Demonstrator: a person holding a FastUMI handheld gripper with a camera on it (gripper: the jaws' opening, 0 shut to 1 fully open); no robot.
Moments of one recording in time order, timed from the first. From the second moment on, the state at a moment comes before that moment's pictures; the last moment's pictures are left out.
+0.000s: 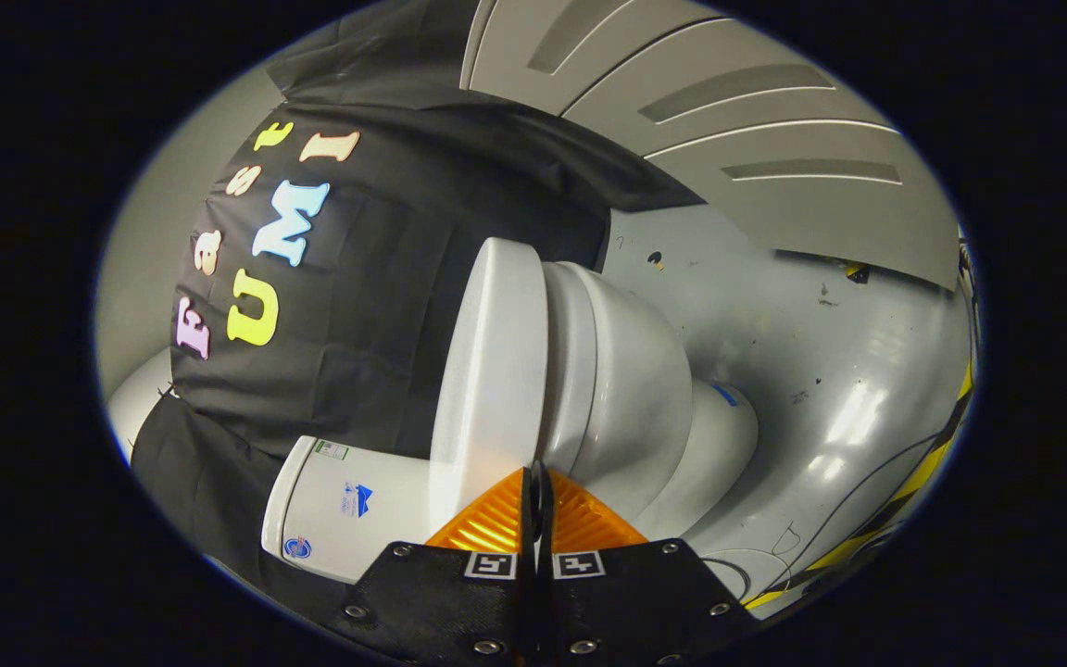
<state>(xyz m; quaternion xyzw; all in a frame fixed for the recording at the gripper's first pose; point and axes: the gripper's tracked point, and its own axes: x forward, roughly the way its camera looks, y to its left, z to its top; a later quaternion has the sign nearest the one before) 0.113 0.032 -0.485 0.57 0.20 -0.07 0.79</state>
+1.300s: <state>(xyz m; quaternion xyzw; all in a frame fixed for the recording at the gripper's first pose) 0.114 0.041 -0.417 0.48 0.27 -0.17 0.82</state>
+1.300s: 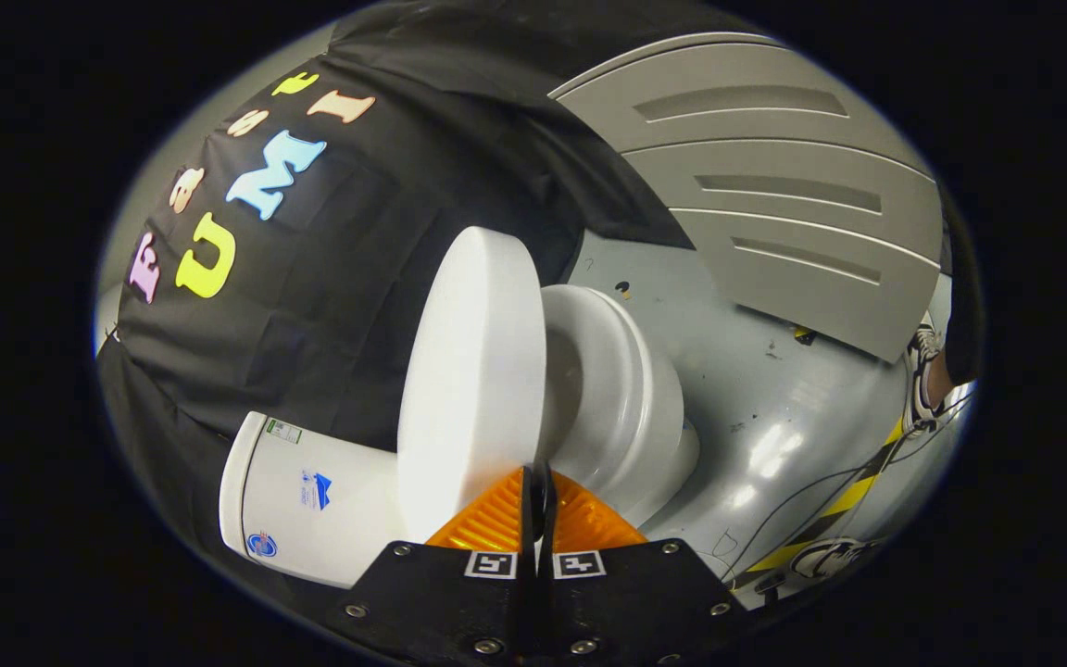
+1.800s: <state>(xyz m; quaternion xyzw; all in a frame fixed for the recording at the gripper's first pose) 0.120 0.054 -0.376 0.42 0.24 -0.18 0.86</state>
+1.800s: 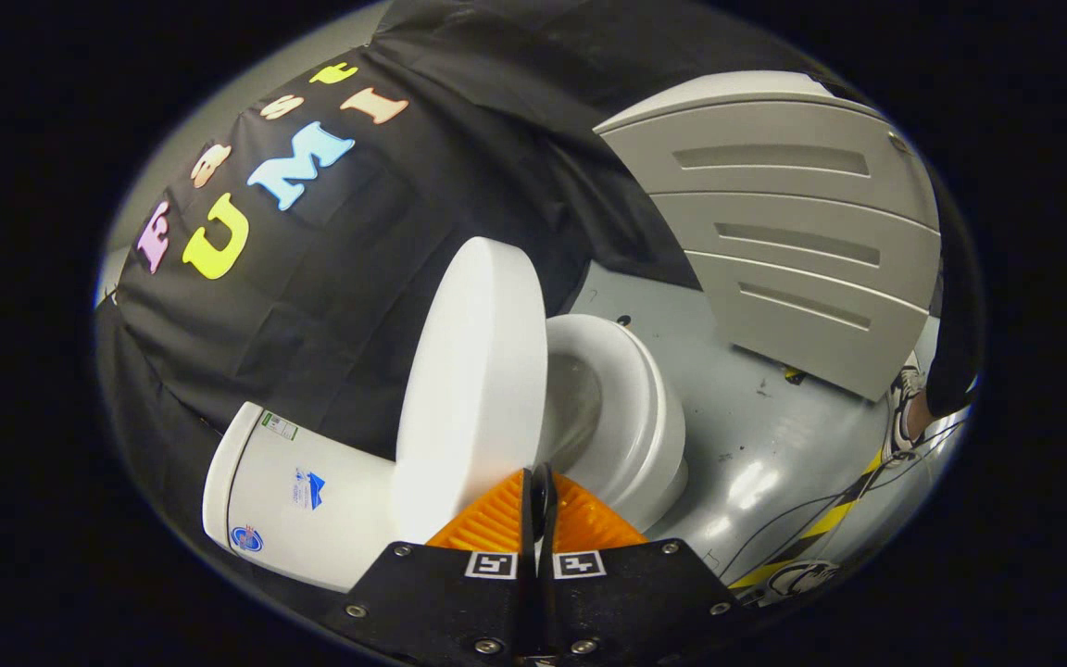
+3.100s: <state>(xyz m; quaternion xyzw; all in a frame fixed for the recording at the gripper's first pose) 0.137 0.126 -0.270 0.14 0.23 -0.18 0.95</state>
